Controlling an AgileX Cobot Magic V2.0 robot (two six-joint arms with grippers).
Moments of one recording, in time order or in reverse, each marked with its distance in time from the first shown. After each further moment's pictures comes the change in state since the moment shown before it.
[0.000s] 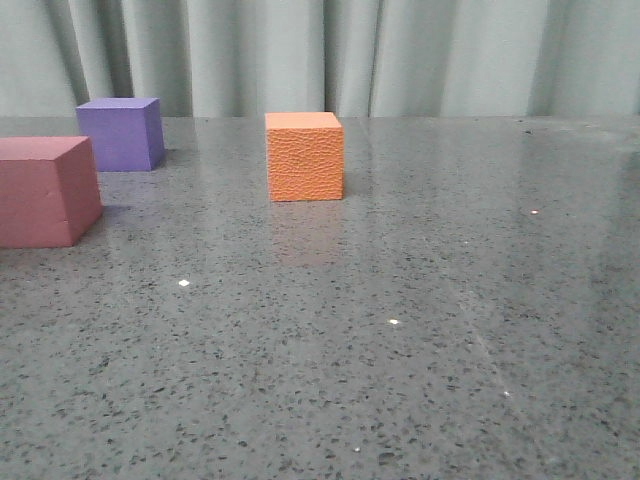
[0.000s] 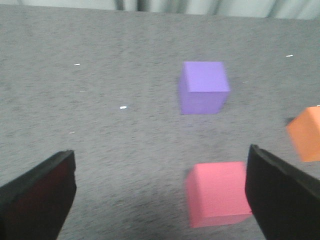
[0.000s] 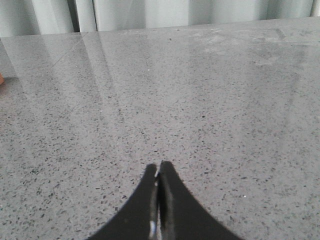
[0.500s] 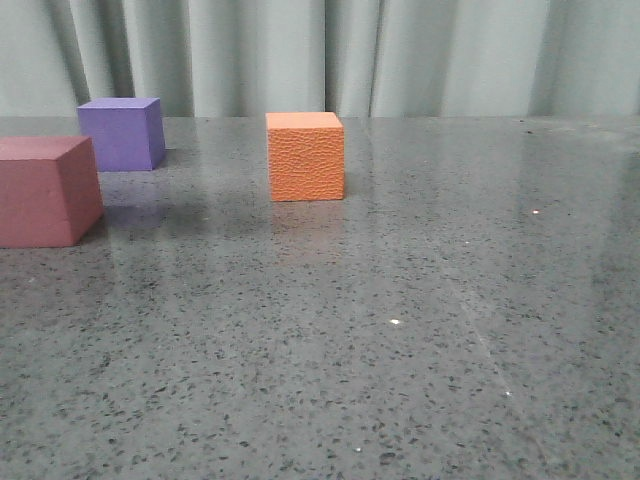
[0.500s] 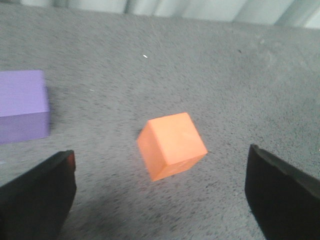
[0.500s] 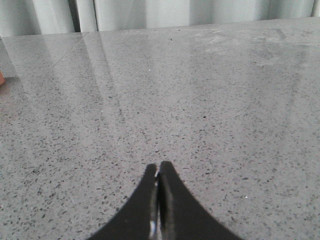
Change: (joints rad) left arm -0.526 0.352 -0.100 0.152 -0.280 -0.394; right arm 0.000 0.000 0.000 0.002 0.000 0.000
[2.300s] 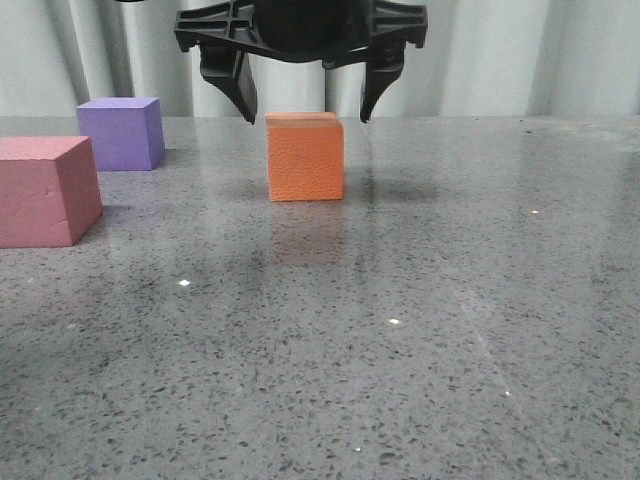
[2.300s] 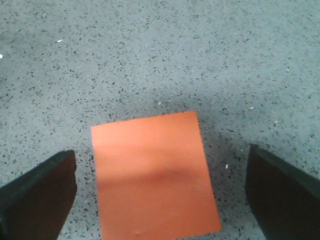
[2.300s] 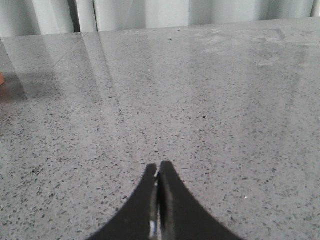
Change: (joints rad) left arm -0.270 0.672 -0.540 0.586 0.393 -0.645; right arm 0.000 -0.001 0.000 0.000 0.000 0.000
